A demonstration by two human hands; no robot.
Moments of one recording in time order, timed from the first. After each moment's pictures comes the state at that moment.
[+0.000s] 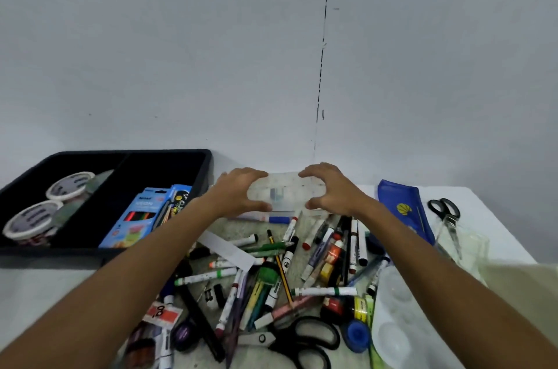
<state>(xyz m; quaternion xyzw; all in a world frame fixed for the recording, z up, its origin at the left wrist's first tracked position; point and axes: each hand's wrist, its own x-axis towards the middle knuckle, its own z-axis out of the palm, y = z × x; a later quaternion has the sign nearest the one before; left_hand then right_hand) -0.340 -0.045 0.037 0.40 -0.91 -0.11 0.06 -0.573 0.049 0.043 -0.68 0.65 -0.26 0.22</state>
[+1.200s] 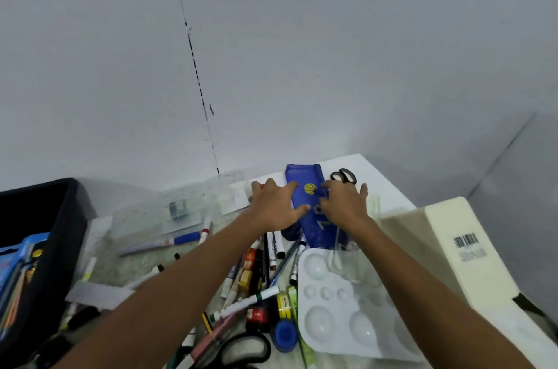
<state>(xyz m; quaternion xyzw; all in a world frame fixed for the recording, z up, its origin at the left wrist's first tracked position) -0.565 0.031 -0.014 0.28 -0.95 -0.11 0.01 -0.685 0.143 -0.006 -0.37 0.91 -0.16 0.06</state>
